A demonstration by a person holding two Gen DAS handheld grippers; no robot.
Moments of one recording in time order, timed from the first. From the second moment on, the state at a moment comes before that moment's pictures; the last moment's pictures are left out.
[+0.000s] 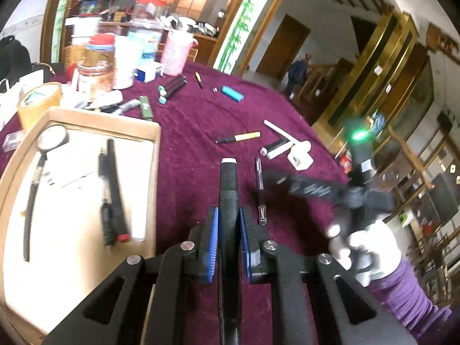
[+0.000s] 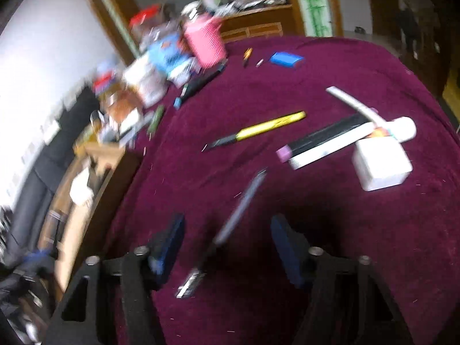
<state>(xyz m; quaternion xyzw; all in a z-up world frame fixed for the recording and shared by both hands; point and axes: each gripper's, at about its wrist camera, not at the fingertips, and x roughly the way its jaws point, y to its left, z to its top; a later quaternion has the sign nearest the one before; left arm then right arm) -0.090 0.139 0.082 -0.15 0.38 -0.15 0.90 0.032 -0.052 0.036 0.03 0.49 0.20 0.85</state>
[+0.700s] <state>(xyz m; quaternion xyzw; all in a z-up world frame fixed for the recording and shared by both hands) -0.154 0.270 0.068 -0.25 0.35 -0.06 0.90 -0.017 -0.054 0.075 0.11 0.44 0.19 0.87</state>
